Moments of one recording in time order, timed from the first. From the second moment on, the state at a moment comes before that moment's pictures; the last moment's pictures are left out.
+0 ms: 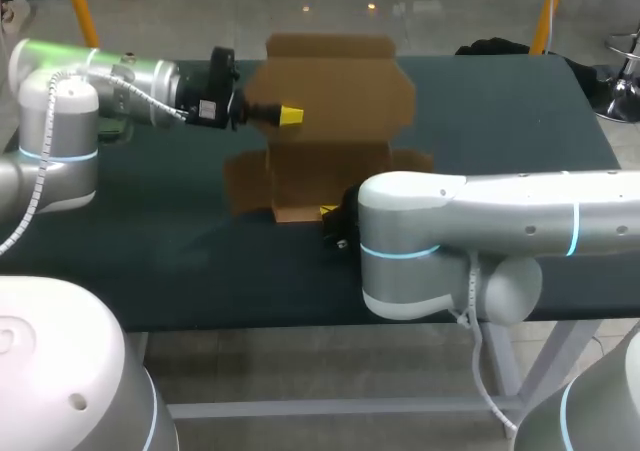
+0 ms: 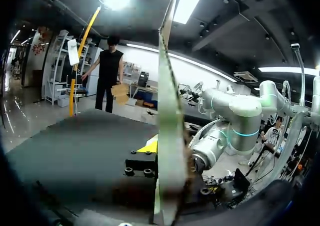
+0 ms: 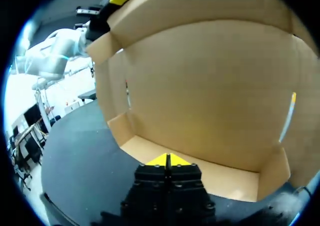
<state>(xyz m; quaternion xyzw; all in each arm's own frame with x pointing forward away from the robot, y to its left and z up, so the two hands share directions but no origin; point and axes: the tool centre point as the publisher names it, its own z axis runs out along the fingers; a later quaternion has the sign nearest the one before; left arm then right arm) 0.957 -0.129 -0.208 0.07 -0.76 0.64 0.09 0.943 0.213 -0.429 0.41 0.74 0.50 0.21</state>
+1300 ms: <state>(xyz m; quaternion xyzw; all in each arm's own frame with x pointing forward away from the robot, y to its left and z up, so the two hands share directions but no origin) 0.924 -0.131 -0.242 0.09 -0.75 0.64 0.10 0.944 0.213 -0.429 0.41 0.74 0.50 0.21</state>
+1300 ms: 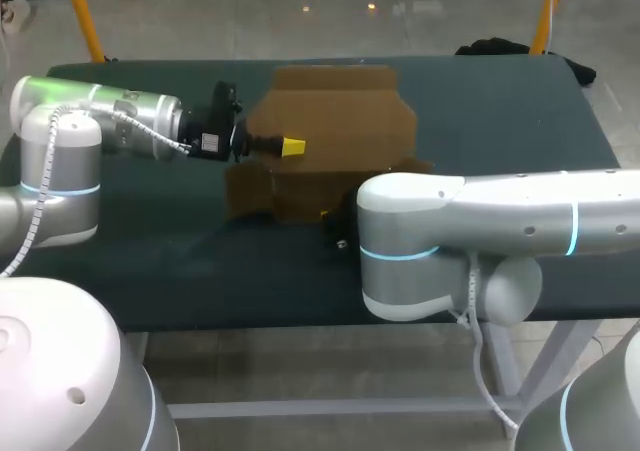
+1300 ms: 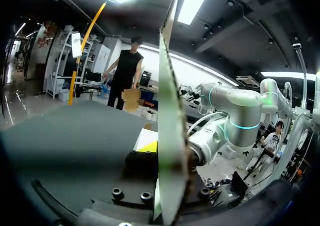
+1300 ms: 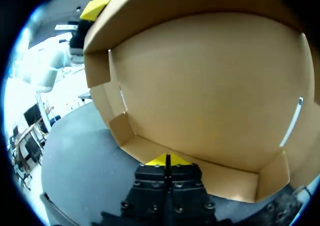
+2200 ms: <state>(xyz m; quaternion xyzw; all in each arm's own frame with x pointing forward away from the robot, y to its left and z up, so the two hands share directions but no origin) 0.934 -0.128 -0.238 0.09 -0.76 0.64 0.09 0.944 0.213 -0.429 0.41 0.74 0.50 0.20</state>
